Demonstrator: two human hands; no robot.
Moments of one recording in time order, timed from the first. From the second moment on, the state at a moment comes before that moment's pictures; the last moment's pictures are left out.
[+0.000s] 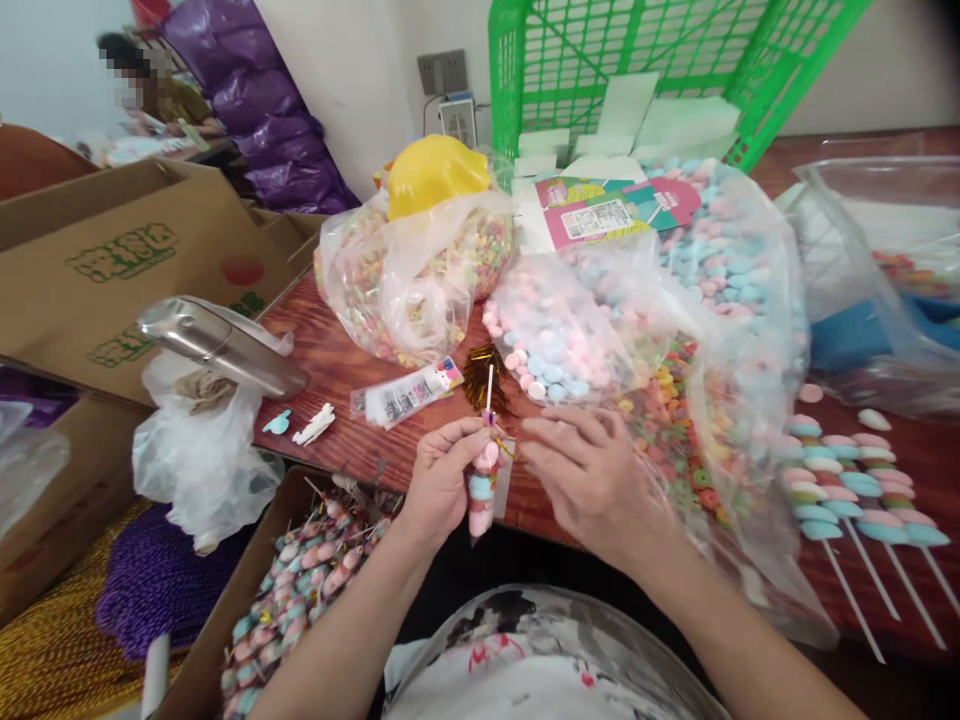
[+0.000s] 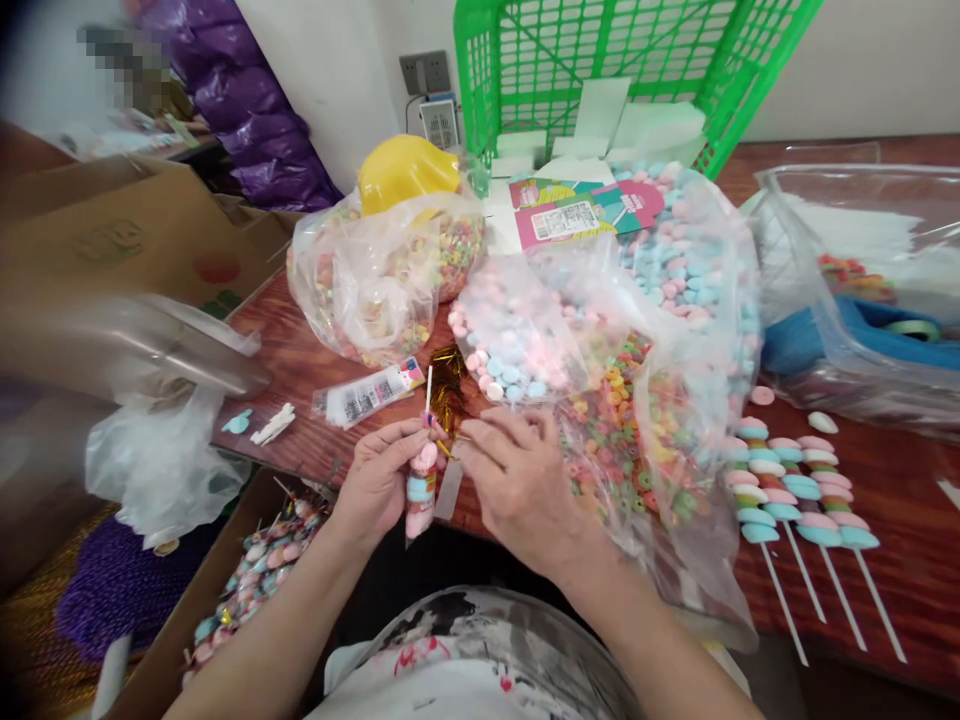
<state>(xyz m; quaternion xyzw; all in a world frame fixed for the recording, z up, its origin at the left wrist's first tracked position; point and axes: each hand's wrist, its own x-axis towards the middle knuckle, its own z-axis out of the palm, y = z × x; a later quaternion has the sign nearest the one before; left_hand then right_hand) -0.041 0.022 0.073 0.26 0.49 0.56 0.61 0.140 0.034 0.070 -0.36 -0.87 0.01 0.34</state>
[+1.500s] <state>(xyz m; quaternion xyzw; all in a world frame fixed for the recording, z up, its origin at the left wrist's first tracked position) -0.002 -0.002 0.049 0.40 0.46 0.45 0.65 0.144 0.016 0.043 -0.37 -0.76 0.23 0.49</state>
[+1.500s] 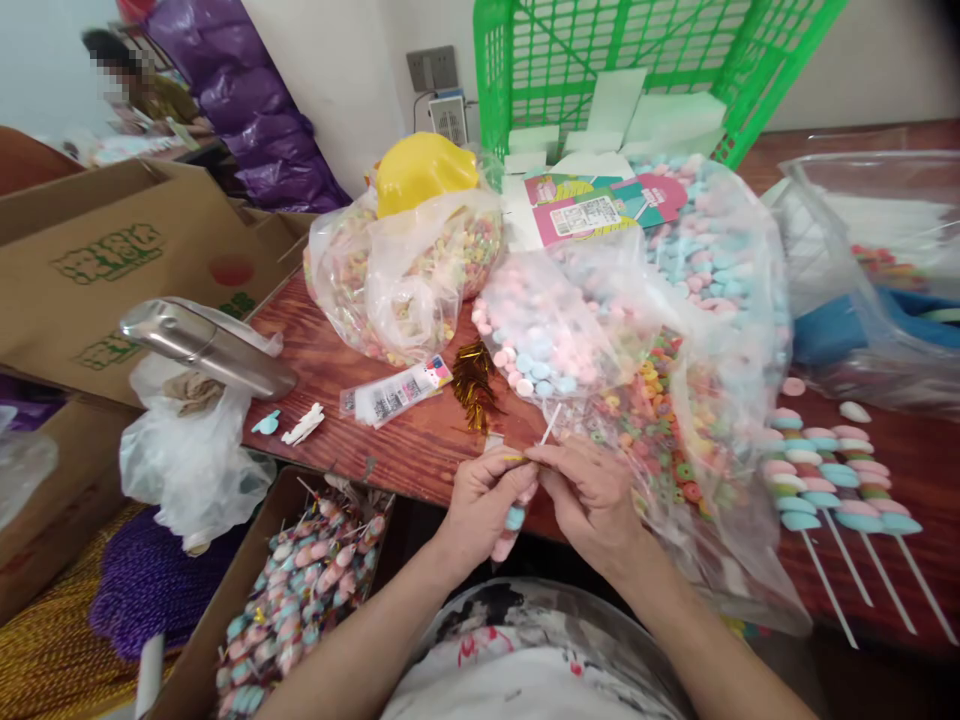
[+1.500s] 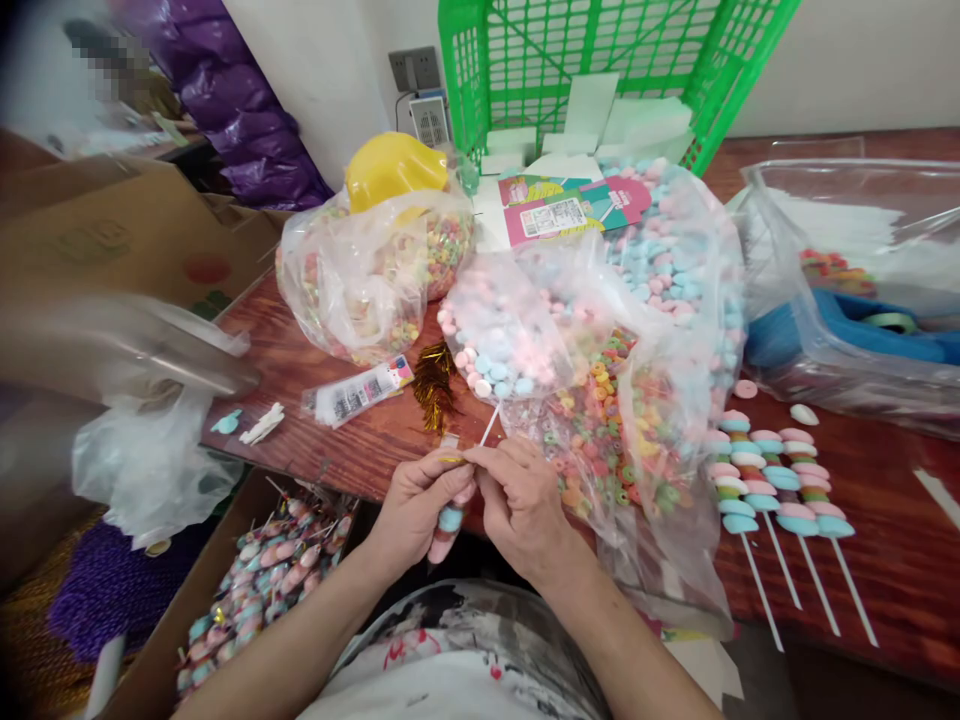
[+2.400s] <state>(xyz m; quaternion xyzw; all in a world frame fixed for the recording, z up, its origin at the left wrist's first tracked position) 0.002 0.004 0.065 0.37 0.45 0.36 0.73 0.176 0.017 0.035 -0.37 -0.50 0.71 0.33</state>
